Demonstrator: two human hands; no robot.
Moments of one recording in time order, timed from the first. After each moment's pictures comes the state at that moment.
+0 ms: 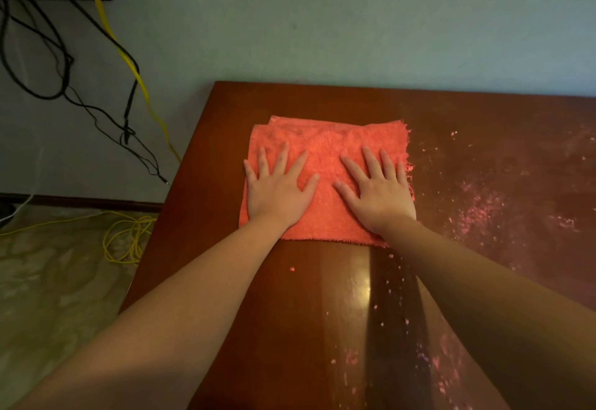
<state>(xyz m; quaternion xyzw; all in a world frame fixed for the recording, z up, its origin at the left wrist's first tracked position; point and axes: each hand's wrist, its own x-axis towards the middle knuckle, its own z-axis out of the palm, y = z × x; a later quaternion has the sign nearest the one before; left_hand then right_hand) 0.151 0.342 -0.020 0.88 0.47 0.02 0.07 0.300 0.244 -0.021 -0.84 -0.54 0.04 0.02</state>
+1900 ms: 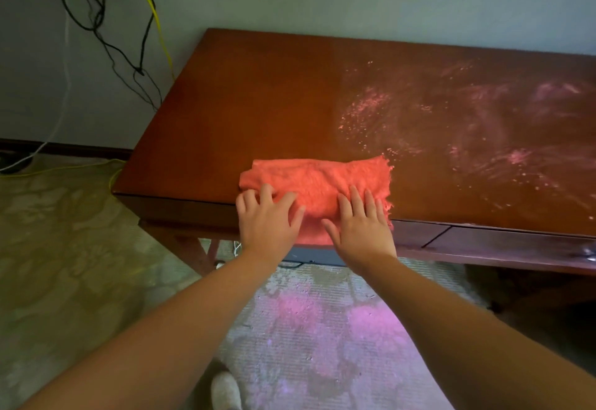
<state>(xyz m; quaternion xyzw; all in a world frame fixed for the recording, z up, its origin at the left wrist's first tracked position) 0.046 -0.011 -0.021 0.87 0.48 0.15 0.00 0.182 -0.102 -0.006 -0.83 -0.55 0.09 -0.05</state>
